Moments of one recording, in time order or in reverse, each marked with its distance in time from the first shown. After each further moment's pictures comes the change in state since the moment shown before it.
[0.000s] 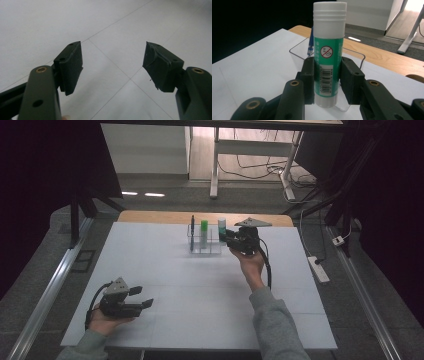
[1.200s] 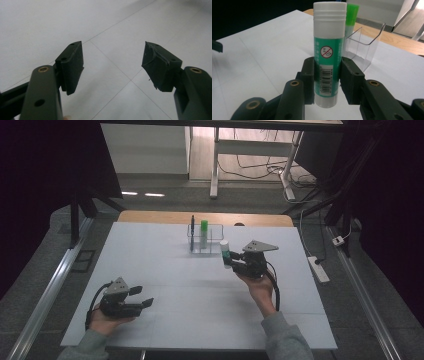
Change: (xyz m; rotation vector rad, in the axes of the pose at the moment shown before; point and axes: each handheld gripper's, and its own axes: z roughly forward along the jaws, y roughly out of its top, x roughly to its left) left arm -0.002 0.001 0.000 -0.002 0.014 0.000; right arm 0.031 -0.043 -0.048 0.060 0.044 -0.087
